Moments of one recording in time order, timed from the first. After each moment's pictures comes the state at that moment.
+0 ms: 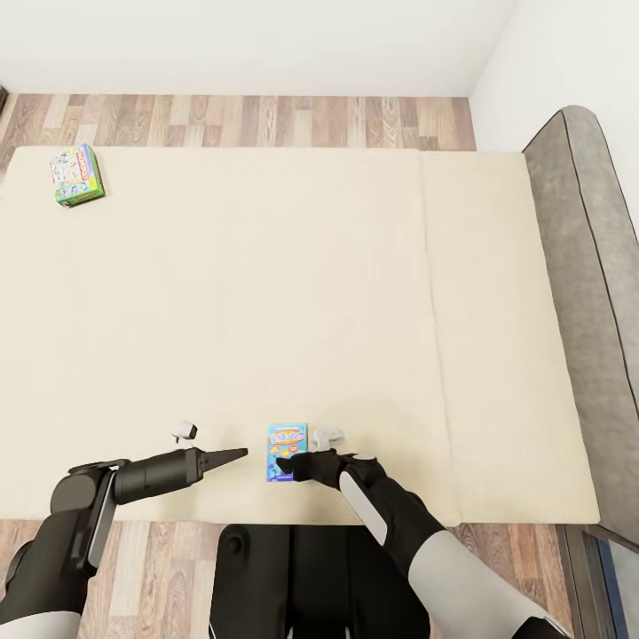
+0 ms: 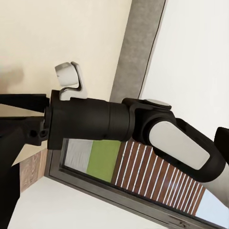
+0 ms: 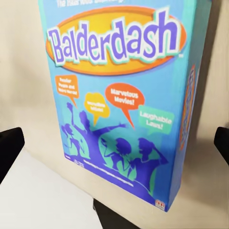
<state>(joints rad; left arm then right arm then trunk) -0.45 0.09 0.29 -1.35 -0.01 1.01 -1.46 -0.71 0.17 0.52 -0.74 -0.50 0.42 0.10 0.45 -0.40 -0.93</state>
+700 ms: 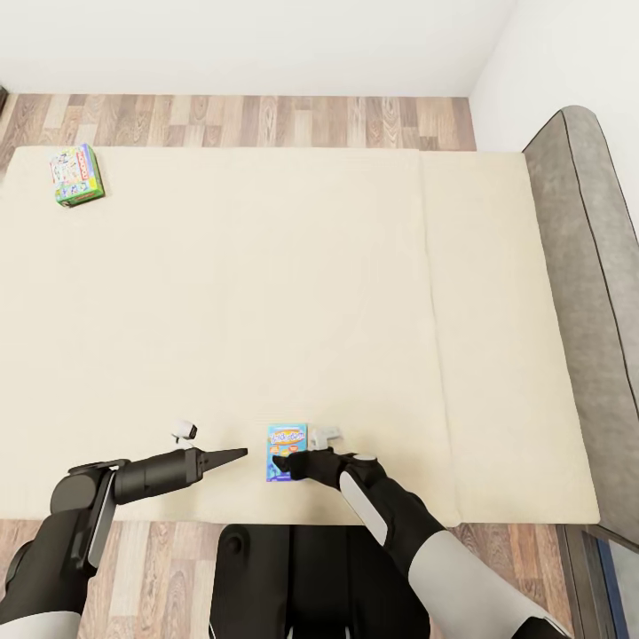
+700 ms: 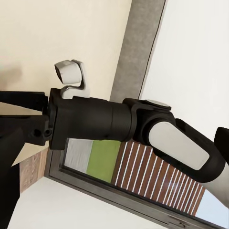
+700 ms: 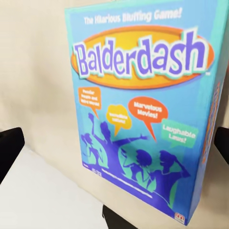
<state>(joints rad) -0.45 0.09 0.29 -1.35 -0.01 1.01 -1.46 -0.71 0.17 0.52 -0.74 -0.50 0.38 0.16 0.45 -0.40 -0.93</state>
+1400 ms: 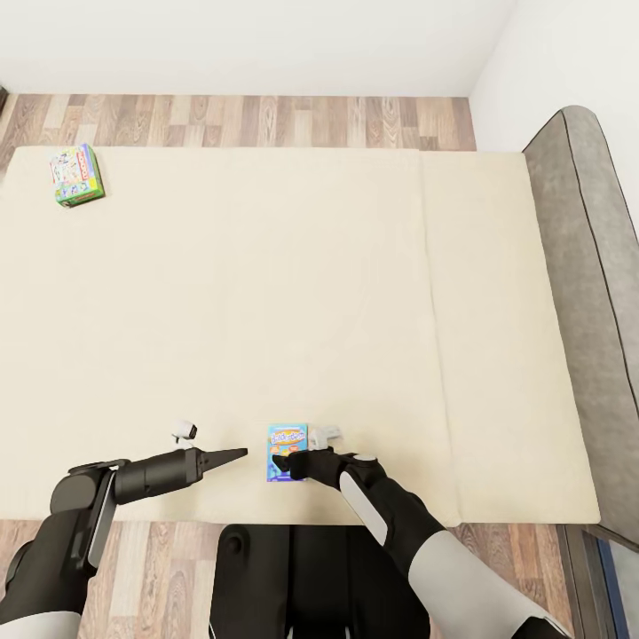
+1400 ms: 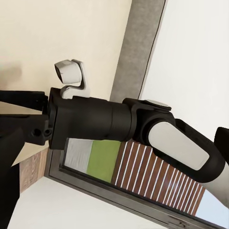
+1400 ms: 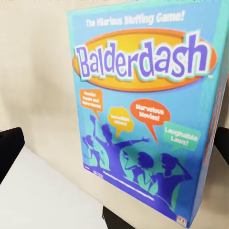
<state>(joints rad) -0.45 0.09 0.29 -1.35 -0.01 1.01 -1.46 -0.71 0.17 0.52 -0.73 -0.50 0.38 0.16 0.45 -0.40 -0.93</state>
